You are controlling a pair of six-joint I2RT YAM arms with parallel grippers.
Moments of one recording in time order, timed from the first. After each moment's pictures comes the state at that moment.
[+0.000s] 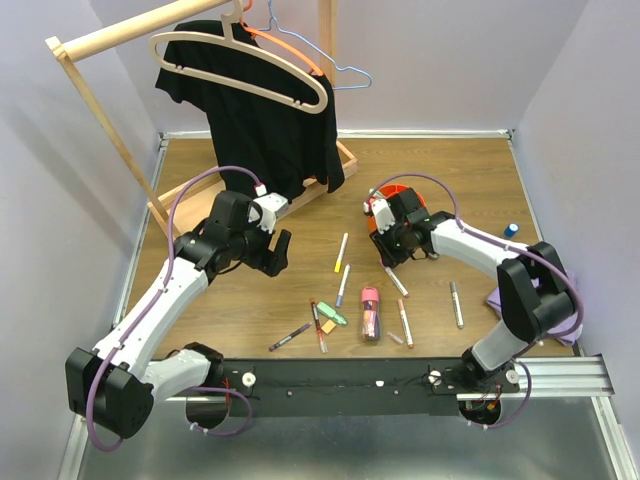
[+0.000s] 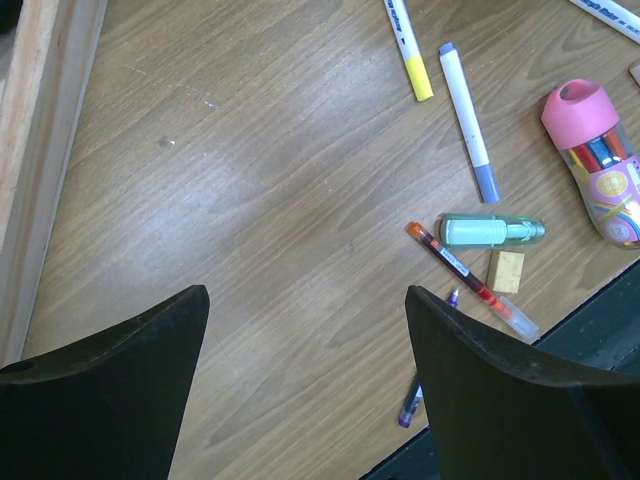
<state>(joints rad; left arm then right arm) -0.41 1.08 0.94 -0.68 0.27 0.05 0.50 1.61 0.99 -0.46 -0.13 -0.21</state>
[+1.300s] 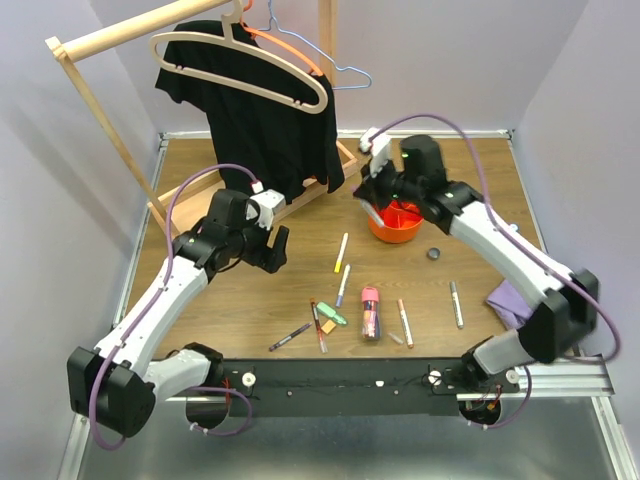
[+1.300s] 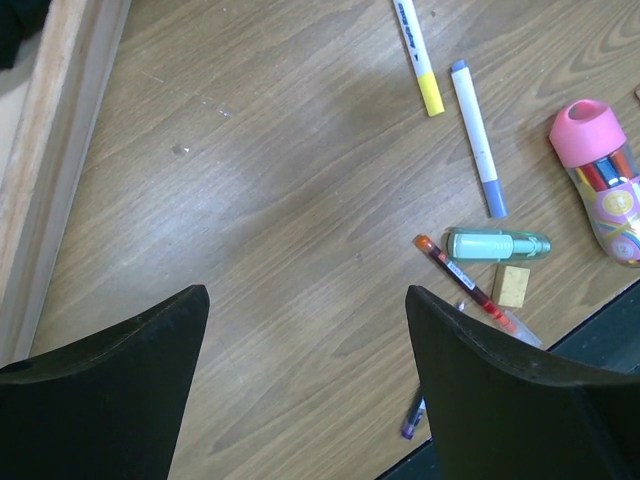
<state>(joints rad) -0.39 1.08 0.94 -0.65 0.26 0.04 0.54 1.52 1.35 -0.39 -0.31 -0.22</state>
